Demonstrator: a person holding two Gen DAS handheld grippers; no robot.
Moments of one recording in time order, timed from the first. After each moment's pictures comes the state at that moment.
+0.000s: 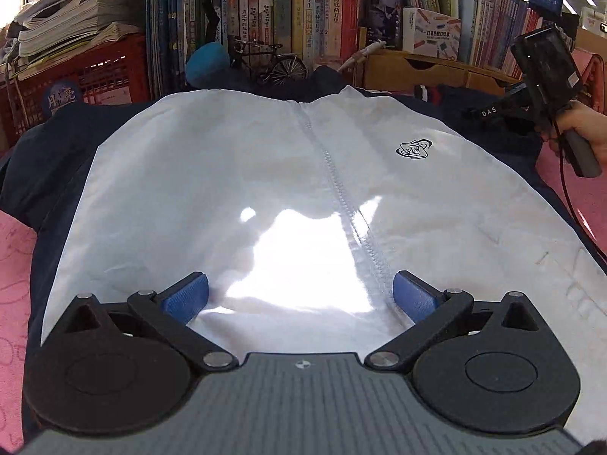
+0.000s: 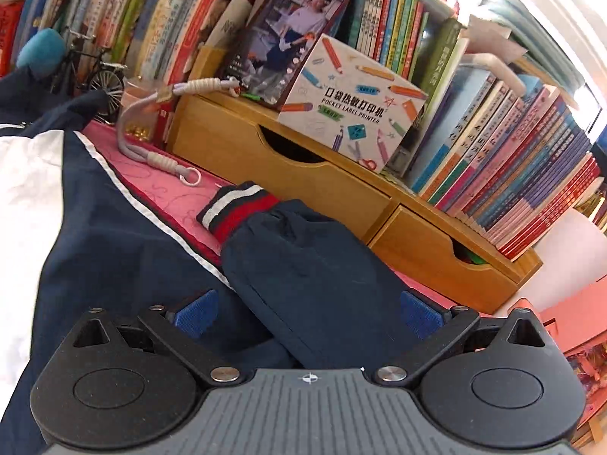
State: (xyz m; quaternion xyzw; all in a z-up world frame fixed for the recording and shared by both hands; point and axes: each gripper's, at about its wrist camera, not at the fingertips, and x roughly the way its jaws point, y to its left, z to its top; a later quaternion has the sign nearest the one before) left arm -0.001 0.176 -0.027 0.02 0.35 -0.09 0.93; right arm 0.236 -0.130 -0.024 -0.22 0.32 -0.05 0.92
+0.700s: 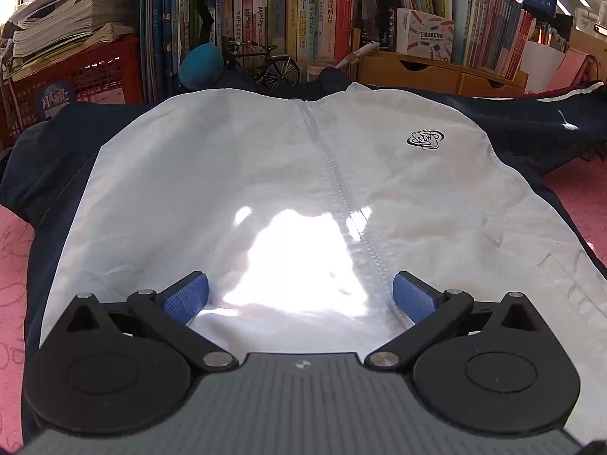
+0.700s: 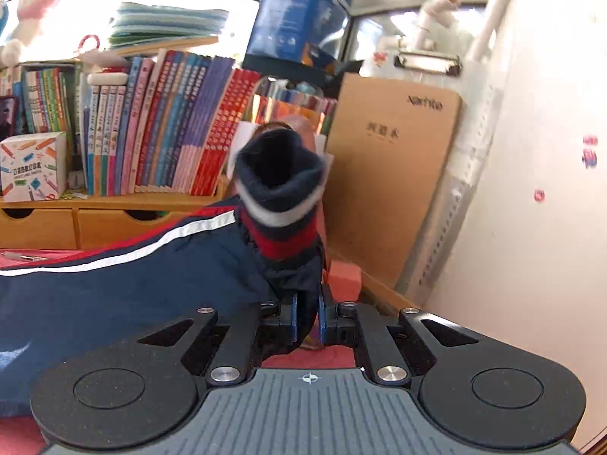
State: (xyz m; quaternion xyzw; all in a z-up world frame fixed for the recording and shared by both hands) left arm 0.003 0.173 -0.032 0.03 0.35 -0.11 0.93; right arm 0.036 -0.409 0.060 0.00 0.25 -0.28 0.93
